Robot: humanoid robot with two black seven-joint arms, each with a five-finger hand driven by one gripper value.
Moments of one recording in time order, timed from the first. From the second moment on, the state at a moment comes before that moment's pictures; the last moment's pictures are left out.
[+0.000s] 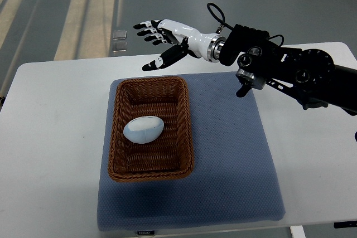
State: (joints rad) left arm 0.00 0.00 -0.16 -0.14 0.06 -0.05 -0.02; right arm 1.17 -0.23 0.26 1.06 -0.58 -0.05 0.04
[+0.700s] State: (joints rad) left arm 0.00 0.00 -0.16 -0.14 0.06 -0.05 -0.02; right arm 0.76 -0.21 0.94 0.85 -0.32 -0.05 0.14
